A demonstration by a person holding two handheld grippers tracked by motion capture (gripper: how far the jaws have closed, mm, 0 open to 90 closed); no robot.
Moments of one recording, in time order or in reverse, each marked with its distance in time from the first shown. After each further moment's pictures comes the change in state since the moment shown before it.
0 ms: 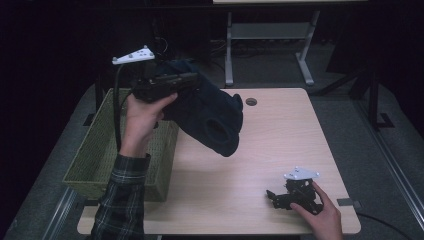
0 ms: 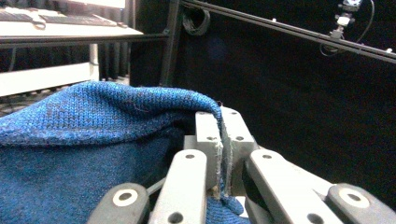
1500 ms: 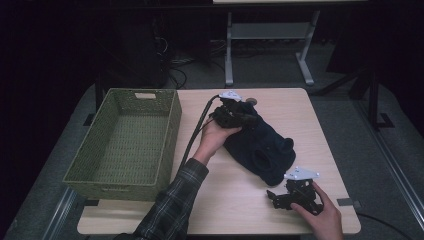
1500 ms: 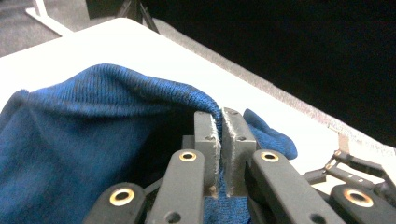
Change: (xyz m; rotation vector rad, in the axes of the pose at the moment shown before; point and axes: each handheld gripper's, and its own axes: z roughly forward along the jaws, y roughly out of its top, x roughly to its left) left arm 0.010 -0.123 0.196 0.336 -0.078 -0.031; right arm 0.000 -0.001 0.000 0.000 -0.002 0.002
